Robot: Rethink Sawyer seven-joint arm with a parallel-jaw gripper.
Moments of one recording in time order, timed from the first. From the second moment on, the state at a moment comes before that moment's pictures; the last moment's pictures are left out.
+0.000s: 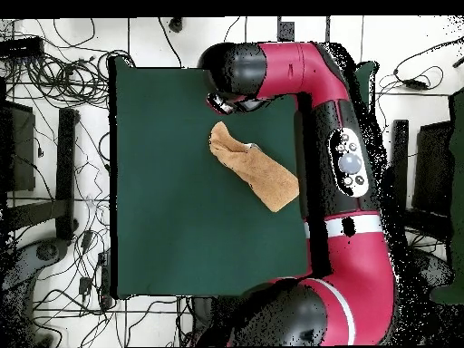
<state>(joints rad) -0.41 -0.38 0.70 0.90 -0.61 1.23 0.98</state>
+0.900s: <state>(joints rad) -0.43 -0.36 0.70 0.90 -0.61 1.23 0.98</state>
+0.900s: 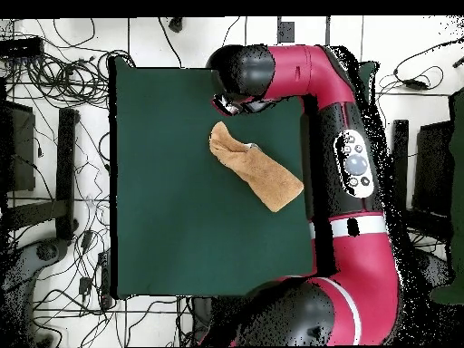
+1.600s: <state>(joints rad) -0.43 -0.26 0.70 0.90 -0.61 1.15 0.98</state>
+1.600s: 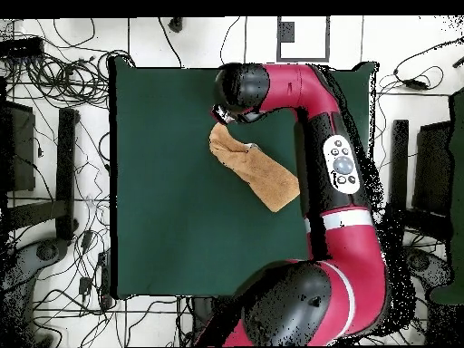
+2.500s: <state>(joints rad) -0.46 -0.25 0.69 0.95 -0.63 1.12 0.98</state>
